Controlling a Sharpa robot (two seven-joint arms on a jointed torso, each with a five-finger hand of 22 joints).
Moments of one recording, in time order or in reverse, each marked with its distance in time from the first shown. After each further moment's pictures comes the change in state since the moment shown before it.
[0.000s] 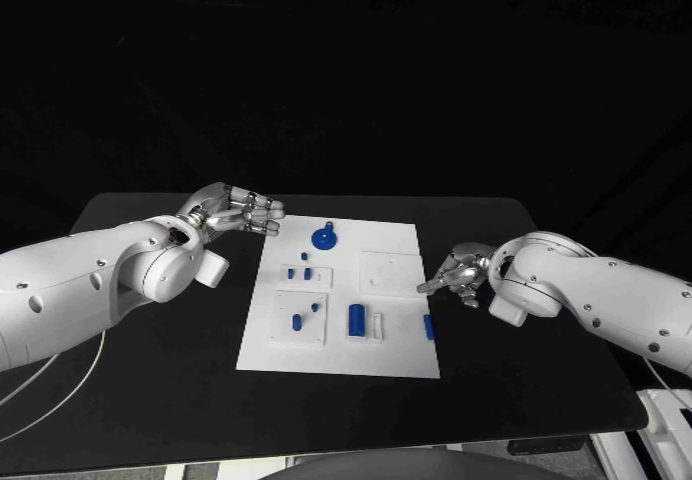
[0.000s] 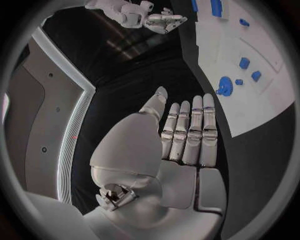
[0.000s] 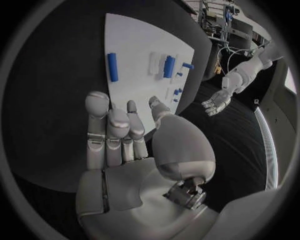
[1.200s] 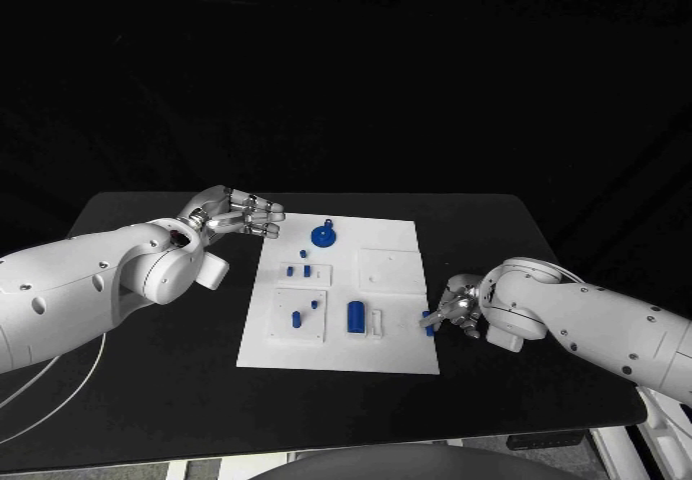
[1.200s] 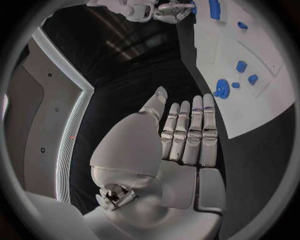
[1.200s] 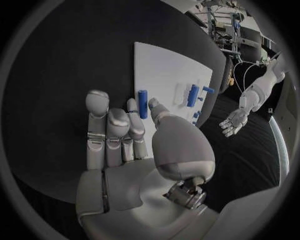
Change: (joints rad) left arm -0.013 0.003 -0.007 -0.005 0.005 0.002 0.001; left_hand 0.000 0.000 -0.003 0.003 0.000 0.000 0.000 0.000 0.000 0.000 0.000 0.000 0.000 0.000 0.000 0.000 0.000 0.000 0.000 0.000 0.000 -0.003; right arm -0.095 0.059 0.004 -0.043 -0.085 0.078 -0.107; right_hand 0.017 0.000 0.078 0.024 -0.070 -0.008 -0.004 0.007 0.010 -0.009 0.005 -0.005 -0.010 0.000 0.007 -0.008 -0.003 0.000 -0.001 0.006 -0.023 -0.002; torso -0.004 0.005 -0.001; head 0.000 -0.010
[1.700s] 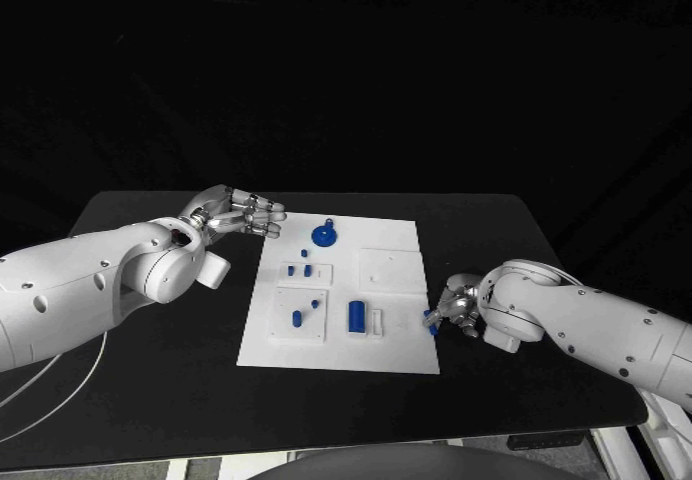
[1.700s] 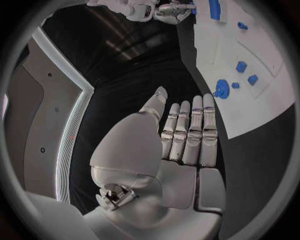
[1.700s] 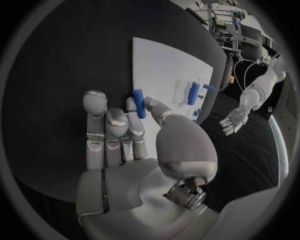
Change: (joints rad) left arm 0.000 -0.002 0.000 0.000 0.000 0.001 -0.002; left_hand 0.000 0.000 0.000 0.000 0.000 -0.007 0.000 0.000 0.000 0.000 0.000 0.000 0.000 0.000 0.000 0.000 0.000 0.000 0.000 0.000 0.000 -0.001; right arm -0.007 0.011 0.002 -0.006 -0.009 -0.035 0.005; right_hand -0.039 0.030 0.208 -0.124 0.269 0.035 0.002 0.000 0.018 -0.002 -0.002 0.000 0.000 0.000 0.004 0.000 -0.001 -0.017 0.000 0.000 0.007 0.013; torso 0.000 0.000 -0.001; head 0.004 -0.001
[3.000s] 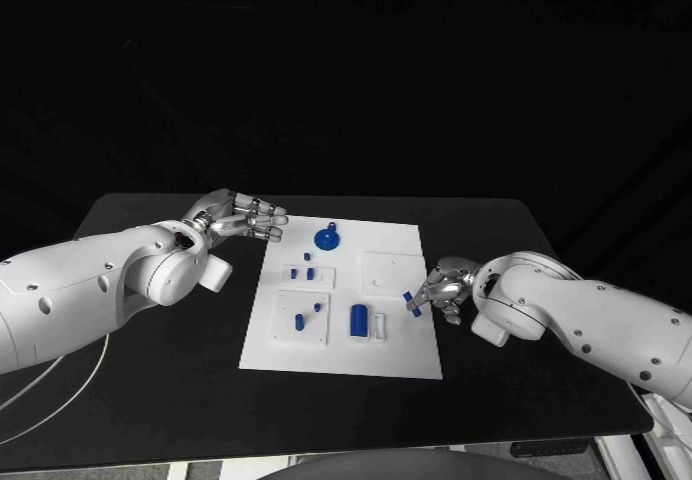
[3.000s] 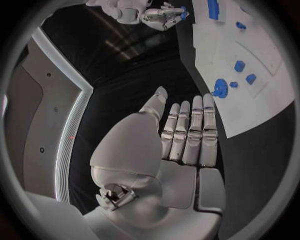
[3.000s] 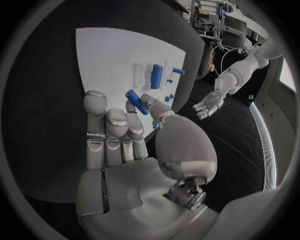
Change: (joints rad) left arm 0.000 -0.002 0.000 -0.001 0.001 0.000 -0.006; left_hand 0.000 0.000 0.000 0.000 0.000 -0.005 0.005 0.000 0.000 0.000 0.000 0.000 0.000 0.000 0.000 0.000 0.000 0.000 0.003 0.003 0.000 -0.001; right arm -0.007 -0.021 0.071 0.136 0.082 -0.115 0.065; right_hand -0.010 0.016 0.006 -0.125 0.013 0.037 -0.014 -0.009 -0.015 0.007 -0.018 0.000 0.000 0.002 -0.003 0.000 -0.008 0.001 0.000 0.000 0.001 0.004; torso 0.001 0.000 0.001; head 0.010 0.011
